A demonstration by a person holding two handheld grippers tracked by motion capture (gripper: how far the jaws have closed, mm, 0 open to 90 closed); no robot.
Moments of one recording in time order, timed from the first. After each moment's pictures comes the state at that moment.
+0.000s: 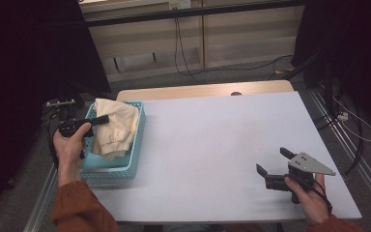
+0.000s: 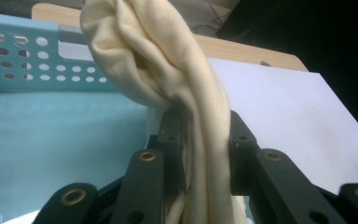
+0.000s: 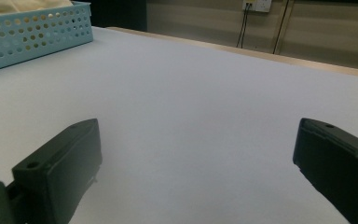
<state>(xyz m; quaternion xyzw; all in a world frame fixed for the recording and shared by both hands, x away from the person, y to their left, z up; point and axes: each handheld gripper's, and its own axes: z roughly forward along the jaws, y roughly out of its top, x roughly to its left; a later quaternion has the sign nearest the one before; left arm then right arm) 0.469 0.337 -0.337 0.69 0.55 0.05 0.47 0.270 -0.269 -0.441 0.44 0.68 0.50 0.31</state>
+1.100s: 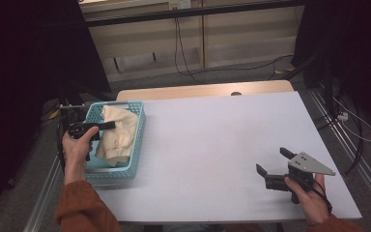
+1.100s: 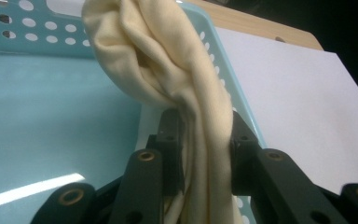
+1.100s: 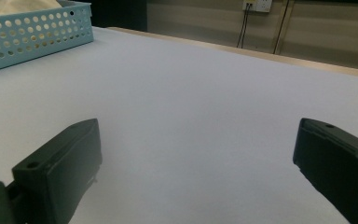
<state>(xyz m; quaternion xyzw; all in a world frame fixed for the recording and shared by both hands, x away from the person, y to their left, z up) 0.482 0.330 -0.365 0.70 0.57 0.03 0.43 0.271 -0.269 -0.441 0.44 0.68 0.50 0.31</state>
